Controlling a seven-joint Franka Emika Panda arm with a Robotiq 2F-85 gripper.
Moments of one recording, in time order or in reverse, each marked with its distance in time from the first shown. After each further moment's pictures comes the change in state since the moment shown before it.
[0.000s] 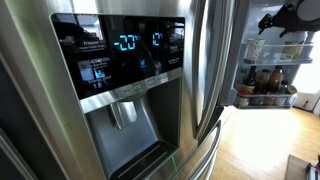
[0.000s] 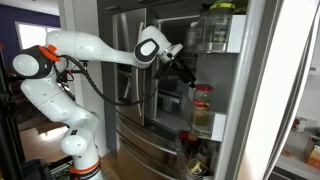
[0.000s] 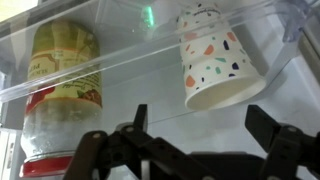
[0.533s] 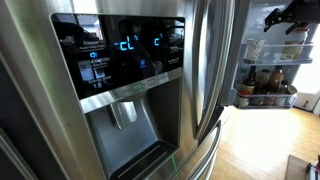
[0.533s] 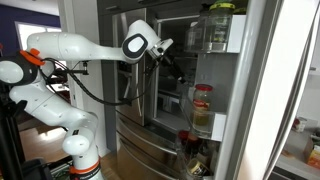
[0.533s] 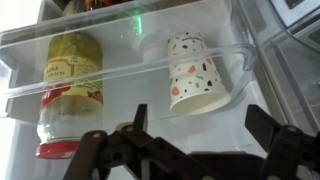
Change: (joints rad) arm 0.079 -0.139 -0.030 -0.048 0.077 -0.089 -0.170
